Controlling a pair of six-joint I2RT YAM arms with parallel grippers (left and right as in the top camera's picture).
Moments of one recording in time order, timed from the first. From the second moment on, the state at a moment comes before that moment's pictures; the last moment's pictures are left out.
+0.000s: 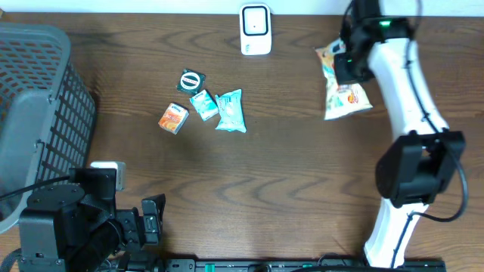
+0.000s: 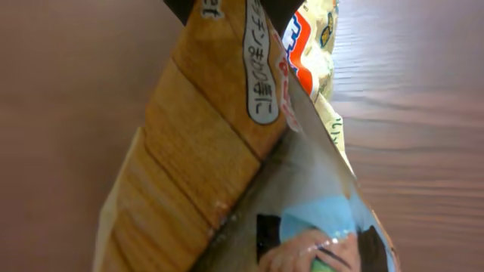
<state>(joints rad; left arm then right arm) -0.09 0.73 1.40 -1.56 0.14 -0.15 0.16 2.11 1.99 -1.25 0.31 0.09</state>
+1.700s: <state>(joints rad) -0.09 0.73 1.40 -1.56 0.14 -0.15 0.37 2.14 1.87 -1.12 0.24 0.24</state>
